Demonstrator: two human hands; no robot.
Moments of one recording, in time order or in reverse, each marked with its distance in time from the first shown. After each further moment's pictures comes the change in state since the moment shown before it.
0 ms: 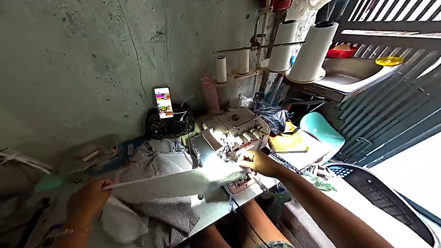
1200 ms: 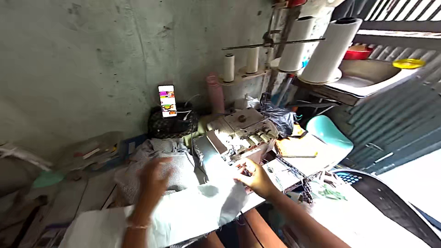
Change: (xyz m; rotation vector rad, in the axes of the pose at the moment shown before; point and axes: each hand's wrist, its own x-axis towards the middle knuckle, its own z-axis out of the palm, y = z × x) left_hand -0.012 0.120 0.068 -0.500 0.265 0.592; right_hand 0.001 0.015 0.064 0.273 0.374 -0.239
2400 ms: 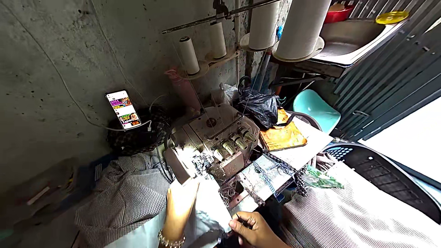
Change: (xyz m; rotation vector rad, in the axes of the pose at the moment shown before) left_hand 0.032 0.076 0.142 -0.093 -0.027 -0.165; right_hand -0.087 0.047 0.007 0.365 -0.025 0.305
